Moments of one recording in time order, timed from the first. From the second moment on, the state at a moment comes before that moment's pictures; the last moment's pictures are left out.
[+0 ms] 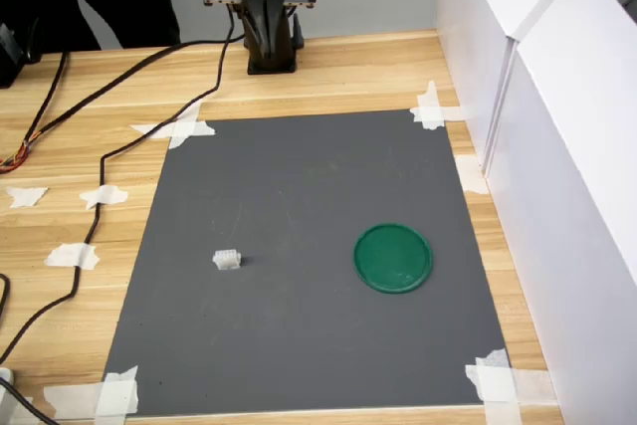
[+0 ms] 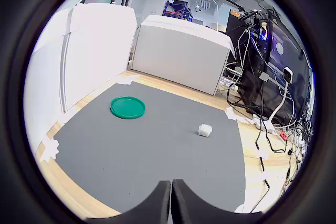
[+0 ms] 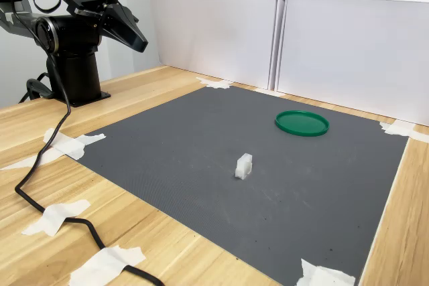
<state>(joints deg) 0.2 -0.7 -9.1 11.2 35.0 -29.2</state>
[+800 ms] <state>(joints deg) 0.2 13.3 -19.8 11.2 34.2 -29.2</state>
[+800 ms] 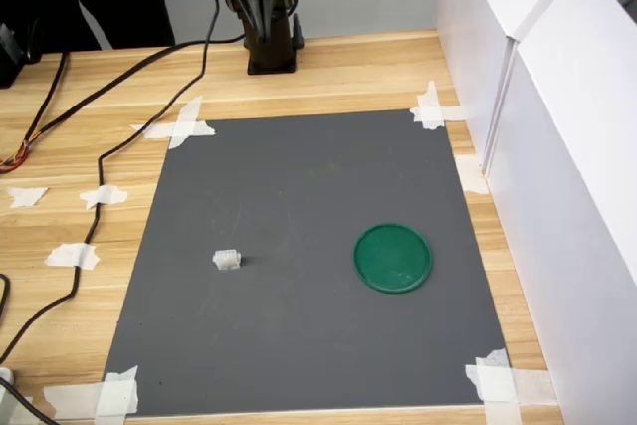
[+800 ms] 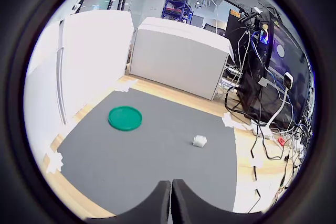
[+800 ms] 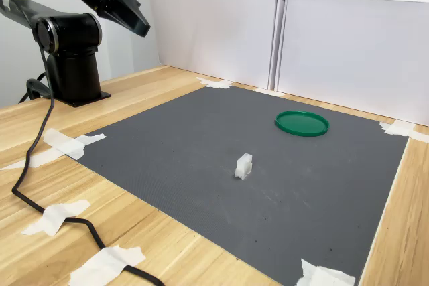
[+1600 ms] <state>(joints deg) -2.1 52.8 -48.6 12.7 57.2 -31.6</state>
